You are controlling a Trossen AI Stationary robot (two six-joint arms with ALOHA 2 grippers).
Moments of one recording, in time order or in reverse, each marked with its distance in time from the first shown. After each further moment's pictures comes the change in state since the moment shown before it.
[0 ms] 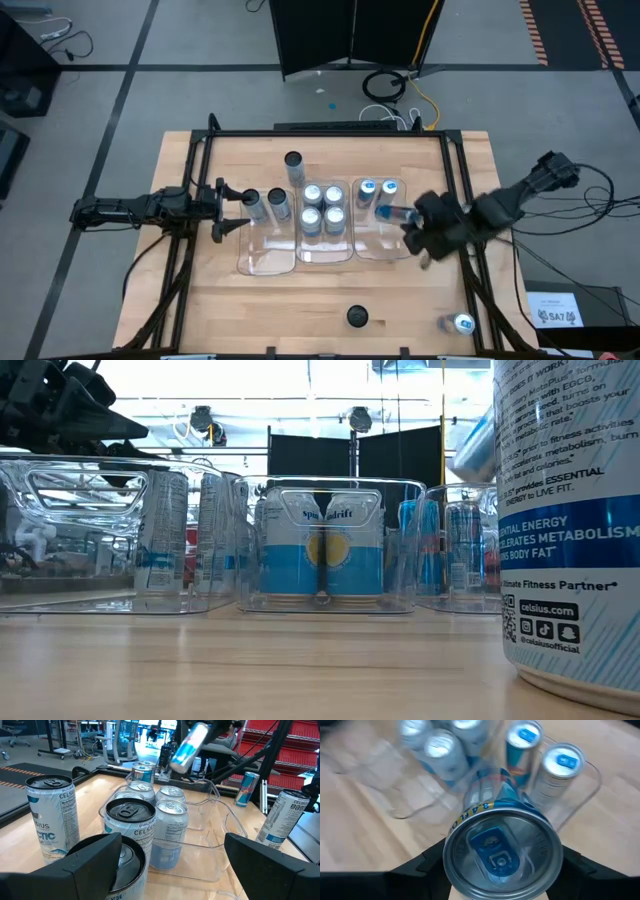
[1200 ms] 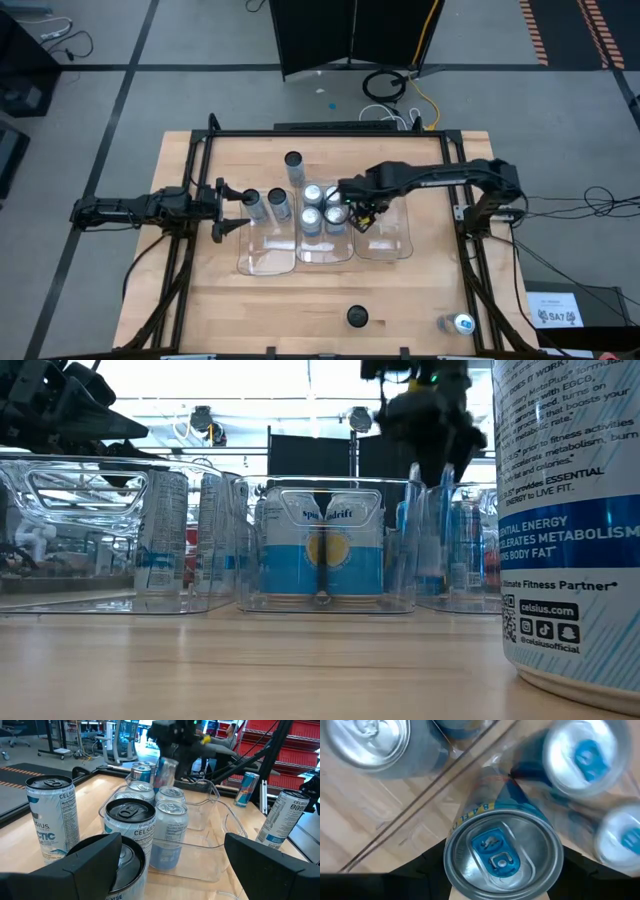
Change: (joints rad) left arm 0.000 0.000 0.000 0.002 0.000 0.000; right arm -0.577 0.585 0.346 -0.043 -0.472 -0.623
